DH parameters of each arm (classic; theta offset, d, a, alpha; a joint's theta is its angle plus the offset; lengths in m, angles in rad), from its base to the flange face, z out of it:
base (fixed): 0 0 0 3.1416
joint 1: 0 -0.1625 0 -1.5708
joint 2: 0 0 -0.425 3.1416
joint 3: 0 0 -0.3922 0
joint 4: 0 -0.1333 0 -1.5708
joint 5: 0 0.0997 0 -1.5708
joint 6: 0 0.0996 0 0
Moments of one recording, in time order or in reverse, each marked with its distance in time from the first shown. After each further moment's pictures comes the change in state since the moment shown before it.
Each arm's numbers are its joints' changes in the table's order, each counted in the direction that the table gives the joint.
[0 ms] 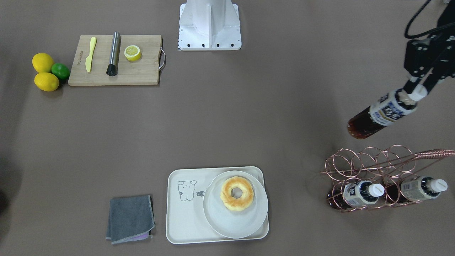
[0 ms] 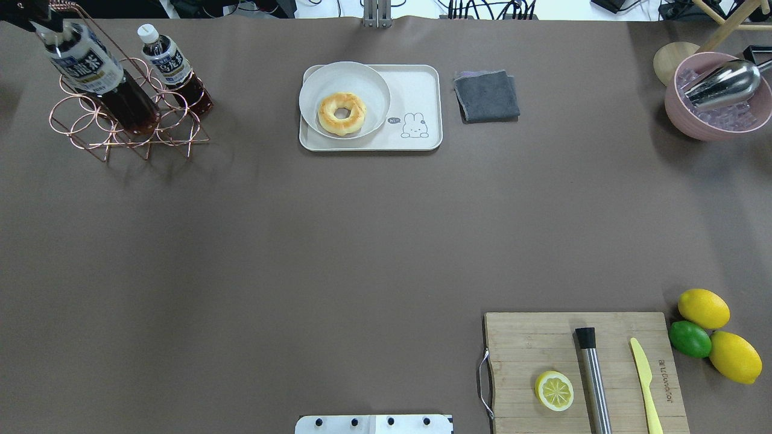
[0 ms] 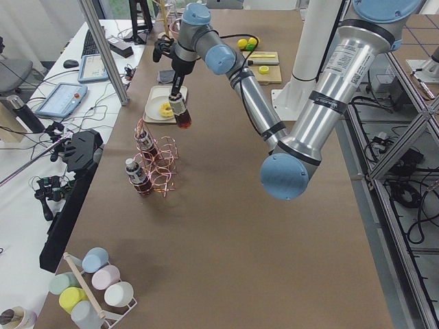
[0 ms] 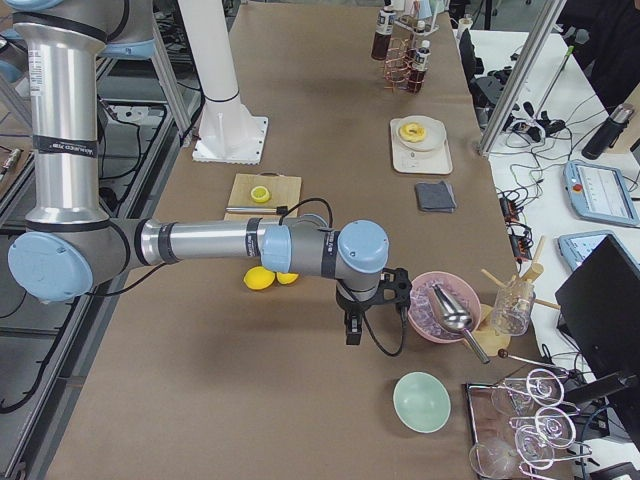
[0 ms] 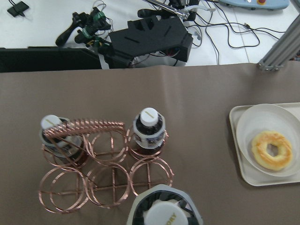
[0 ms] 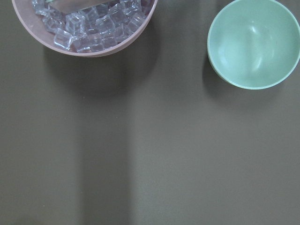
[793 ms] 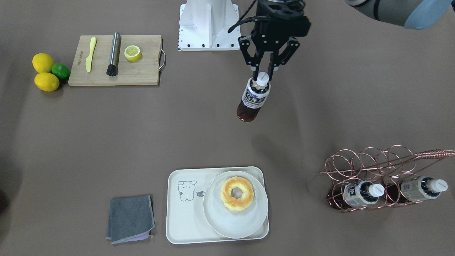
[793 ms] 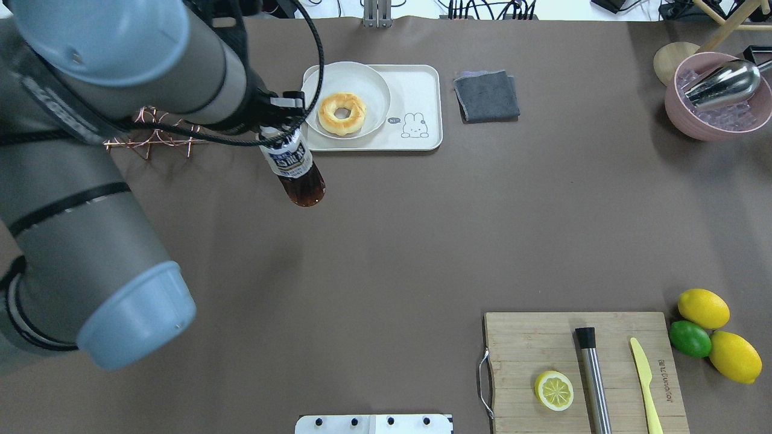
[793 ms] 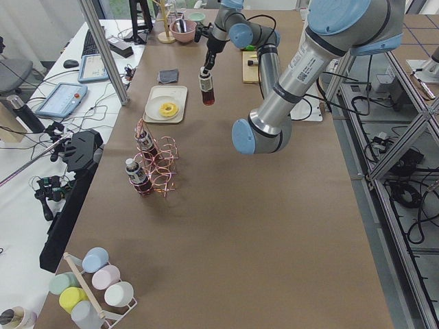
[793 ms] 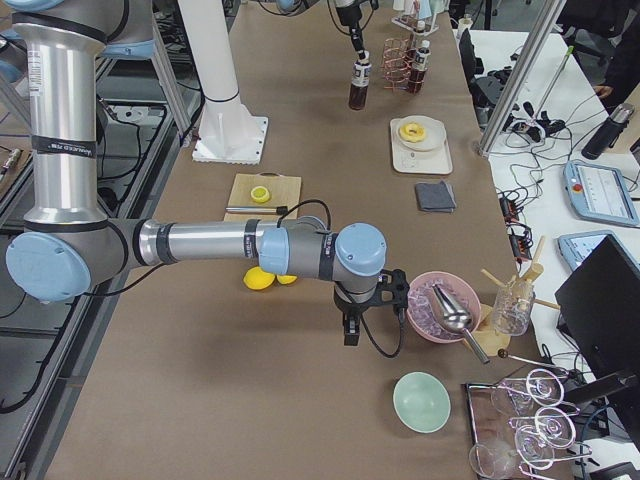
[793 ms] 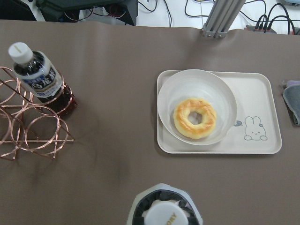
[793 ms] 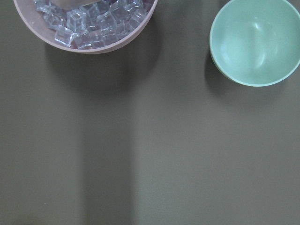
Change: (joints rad) left arm -0.519 -0.337 -0.049 -0.238 0.466 -0.378; right arm 0.000 -0.009 0.001 -0.004 0.012 -0.005
